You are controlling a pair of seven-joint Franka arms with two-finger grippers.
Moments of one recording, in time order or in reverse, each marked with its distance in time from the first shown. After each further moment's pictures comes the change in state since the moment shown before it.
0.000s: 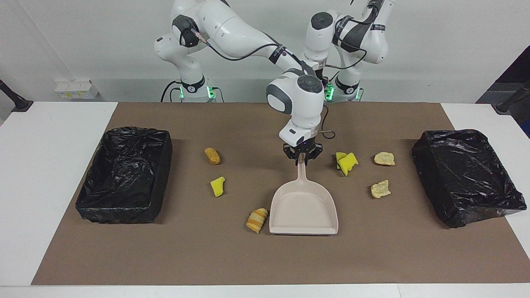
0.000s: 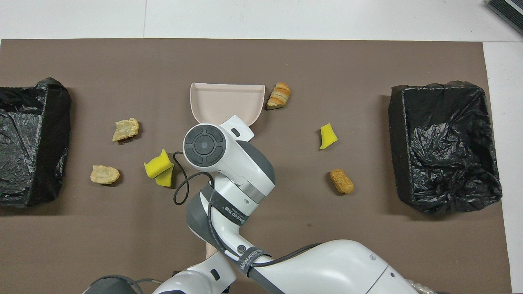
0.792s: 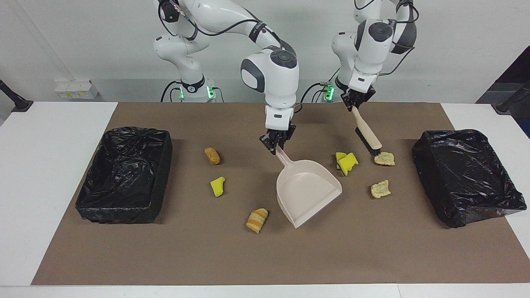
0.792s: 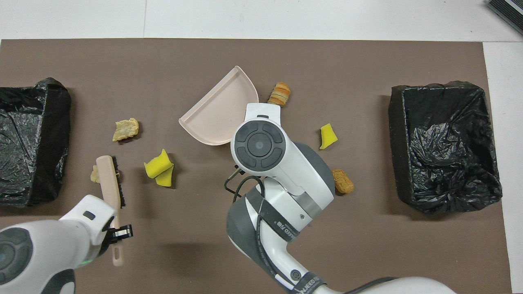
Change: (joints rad) left arm 0.611 0.067 0.000 0.037 0.099 0.066 0.167; right arm -0.106 -0.246 0.000 -0.262 0.000 -0.056 -0.876
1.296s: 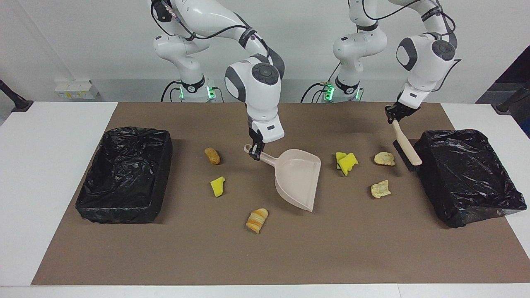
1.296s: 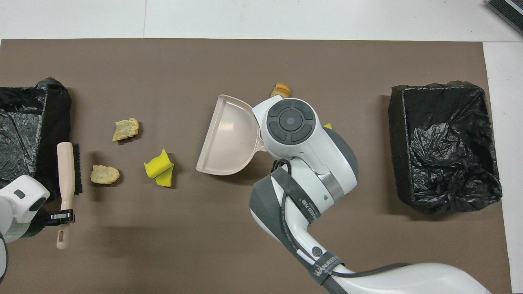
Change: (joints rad) left arm 0.376 0.193 0.003 0.082 0.002 0.085 0.482; right arm -0.087 -0.002 0.001 -0.031 0.041 -0.063 -0.680
